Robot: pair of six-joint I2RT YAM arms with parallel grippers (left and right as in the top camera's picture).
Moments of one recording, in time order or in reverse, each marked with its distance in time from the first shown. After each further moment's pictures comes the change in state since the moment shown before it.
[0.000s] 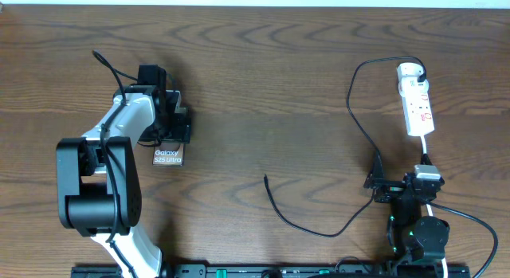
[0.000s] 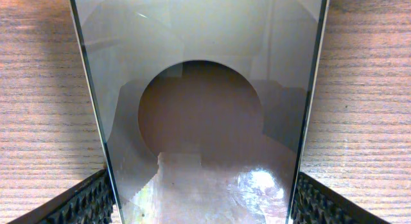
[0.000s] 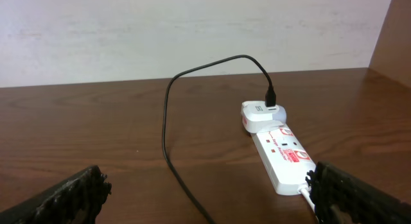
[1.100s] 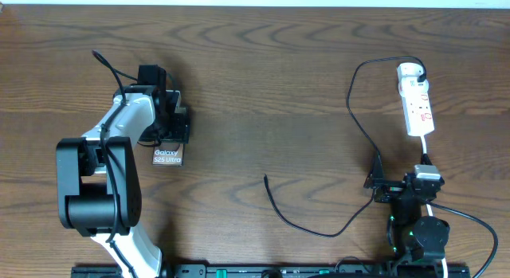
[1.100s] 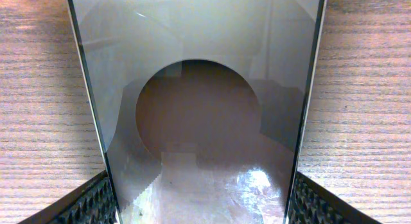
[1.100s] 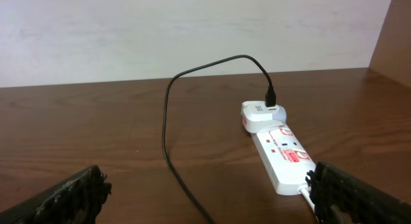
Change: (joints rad) left arm 0.000 0.000 0.000 0.000 0.000 0.000; right arm 0.000 0.000 0.000 0.000 0.000 0.000
